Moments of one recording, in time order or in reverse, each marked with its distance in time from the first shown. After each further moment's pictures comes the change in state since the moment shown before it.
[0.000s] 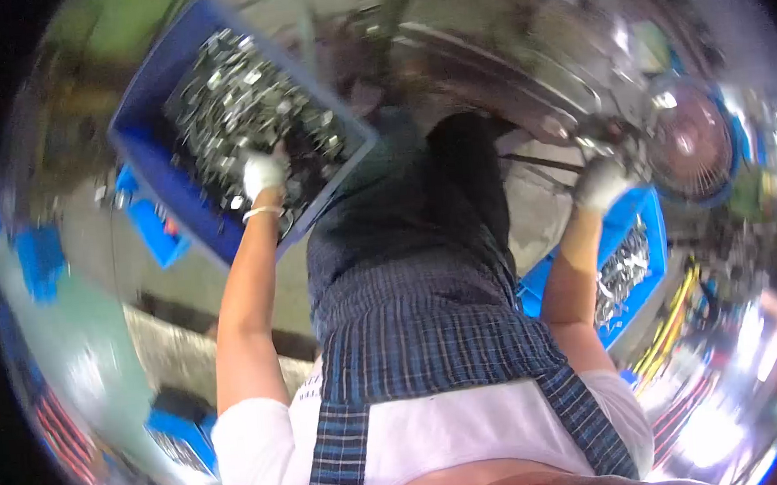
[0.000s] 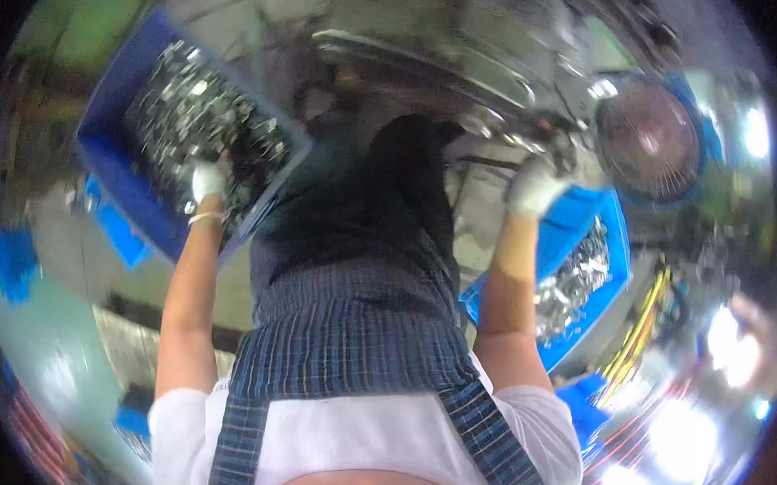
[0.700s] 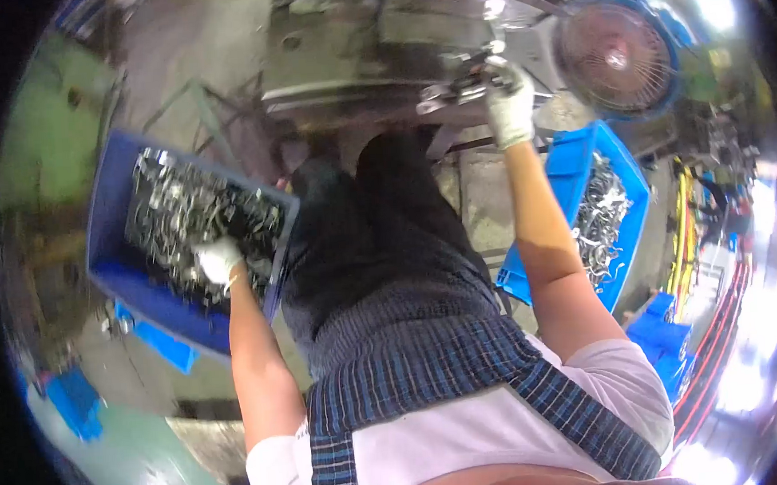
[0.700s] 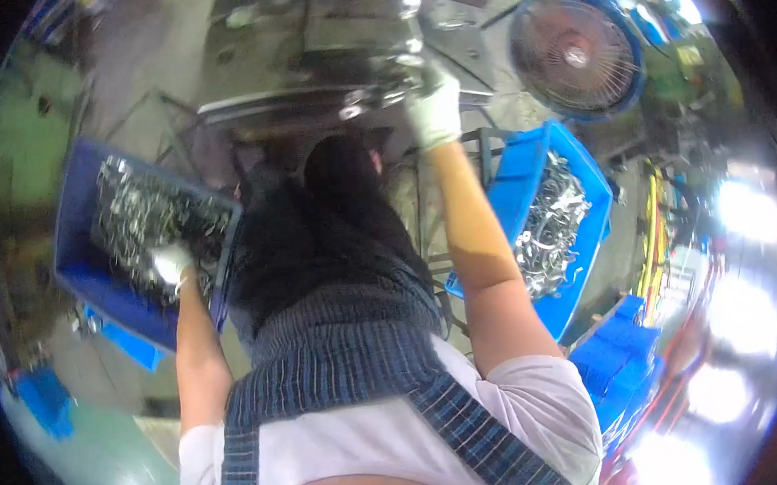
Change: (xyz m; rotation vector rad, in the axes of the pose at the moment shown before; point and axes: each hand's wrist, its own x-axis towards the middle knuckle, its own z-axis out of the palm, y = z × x) left_hand 0.006 0.019 0.008 0.097 0.323 -0.030; right_hand 0.043 0.046 0.002 -0.210 -0.226 -0.111
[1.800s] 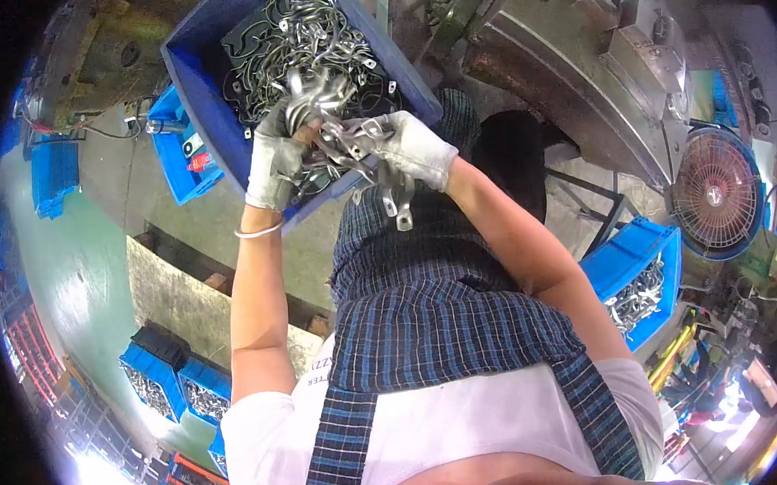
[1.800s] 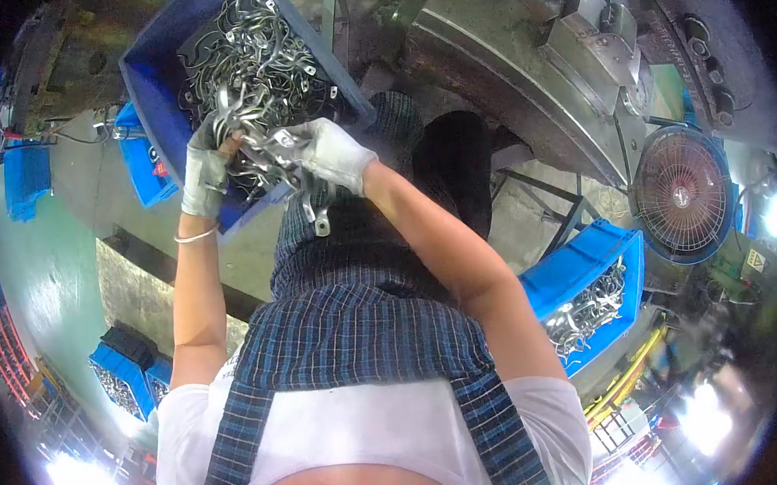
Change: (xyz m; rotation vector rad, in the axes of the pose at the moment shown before) left_hand -0.052 -0.046 -0.151 -1.305 -0.528 0.331; right_hand -0.150 -0.166 0.186 0.679 -1.499 0.613
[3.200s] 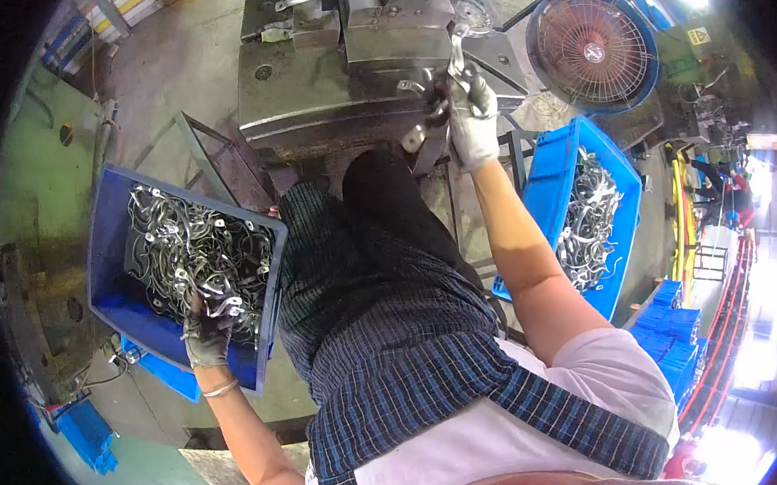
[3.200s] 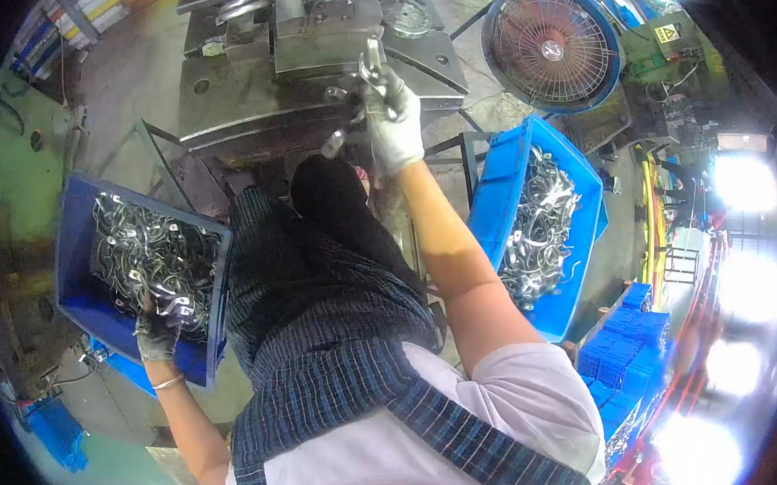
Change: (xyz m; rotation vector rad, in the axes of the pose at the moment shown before) left_hand 0.029 -0.023 0.000 -0.447 -0.079 -0.648; right_hand -0.193 -0.012 -0.181 0.006 1.372 -0.707
